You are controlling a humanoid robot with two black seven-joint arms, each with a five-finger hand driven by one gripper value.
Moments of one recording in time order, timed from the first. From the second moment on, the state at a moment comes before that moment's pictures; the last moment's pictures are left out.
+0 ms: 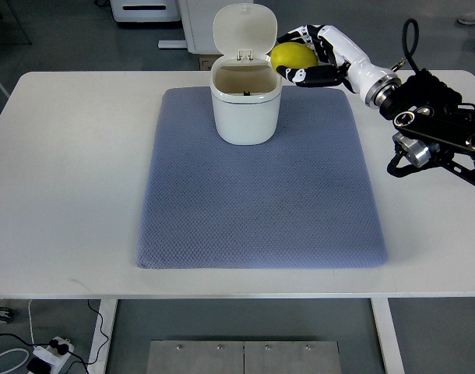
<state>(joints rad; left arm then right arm) -0.02 0.00 -0.10 -0.25 0.00 0.20 -0.13 1.32 -0.33 -0.08 0.99 -0.36 -0.27 0.31</state>
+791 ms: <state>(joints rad) -0.02 0.00 -0.10 -0.25 0.00 0.20 -0.13 1.36 -0.02 -0.08 0.59 -0.34 -0.16 0.26</state>
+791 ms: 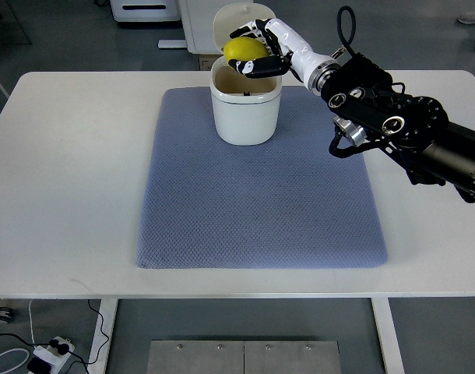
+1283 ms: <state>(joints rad) -0.02 0.00 -0.10 -0.25 0.00 0.20 -0.13 1.35 -0.01 -0.07 0.58 -0.34 -0.16 0.24</state>
